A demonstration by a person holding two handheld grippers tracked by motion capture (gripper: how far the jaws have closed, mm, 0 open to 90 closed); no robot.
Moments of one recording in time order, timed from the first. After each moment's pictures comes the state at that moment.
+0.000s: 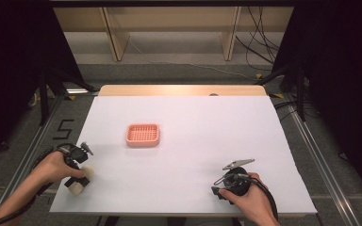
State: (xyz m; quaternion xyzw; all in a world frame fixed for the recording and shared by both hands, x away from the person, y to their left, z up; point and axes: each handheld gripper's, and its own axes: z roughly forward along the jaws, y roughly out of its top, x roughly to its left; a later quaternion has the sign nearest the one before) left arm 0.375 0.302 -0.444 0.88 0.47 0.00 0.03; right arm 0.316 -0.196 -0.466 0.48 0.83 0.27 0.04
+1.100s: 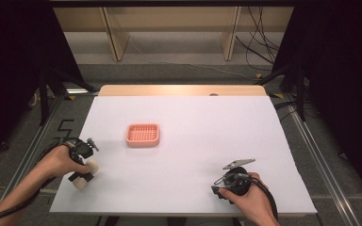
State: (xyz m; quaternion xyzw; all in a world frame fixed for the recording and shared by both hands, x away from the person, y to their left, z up) left arm 0.386 0.284 -0.429 0.90 0.43 0.02 0.02; right arm 0.317 -0.196 -0.465 0.48 0.83 0.27 0.05
